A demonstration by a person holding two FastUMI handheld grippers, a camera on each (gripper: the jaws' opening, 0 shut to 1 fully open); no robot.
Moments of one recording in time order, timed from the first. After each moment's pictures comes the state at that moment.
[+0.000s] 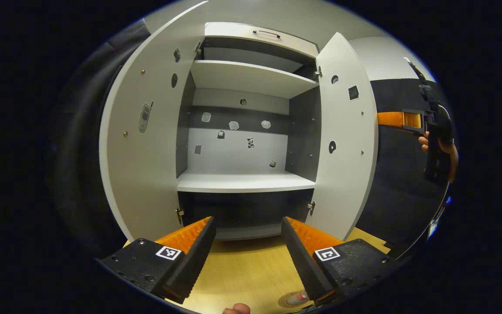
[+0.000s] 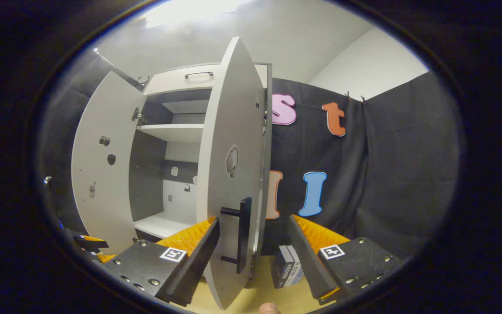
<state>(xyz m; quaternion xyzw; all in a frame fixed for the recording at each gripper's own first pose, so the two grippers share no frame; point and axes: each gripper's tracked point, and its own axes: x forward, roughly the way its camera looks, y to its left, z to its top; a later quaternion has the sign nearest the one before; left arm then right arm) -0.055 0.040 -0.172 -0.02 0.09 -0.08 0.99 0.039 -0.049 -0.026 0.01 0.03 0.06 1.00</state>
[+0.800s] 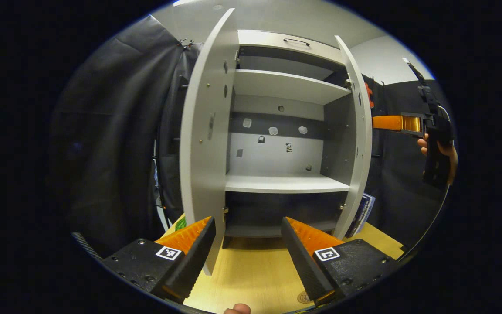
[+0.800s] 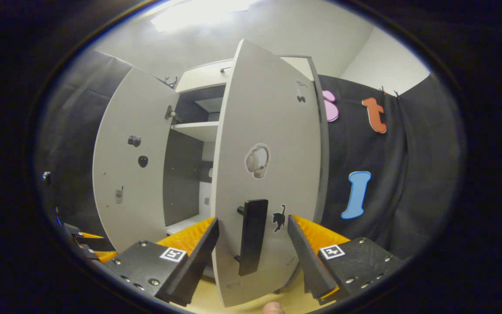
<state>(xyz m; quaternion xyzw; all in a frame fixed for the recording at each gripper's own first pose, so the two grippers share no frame) -0.092 0.121 -0.162 -0.02 0.08 0.04 1.00 0.060 0.054 -0.025 0.03 0.03 0.17 0.98</state>
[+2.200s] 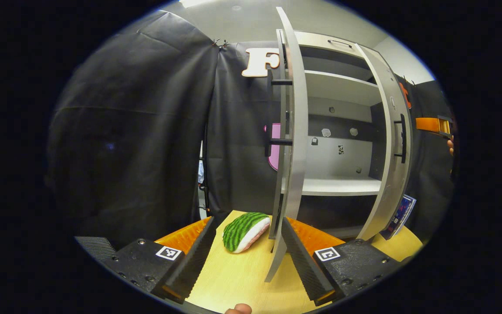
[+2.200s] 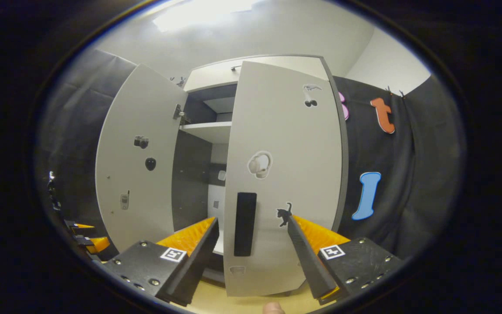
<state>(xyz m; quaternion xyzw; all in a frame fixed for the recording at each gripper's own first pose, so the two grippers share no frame) -0.094 0.242 -0.165 -0.01 0.08 0.14 0.99 0.064 0.082 -0.023 0.03 0.03 0.17 0.99</state>
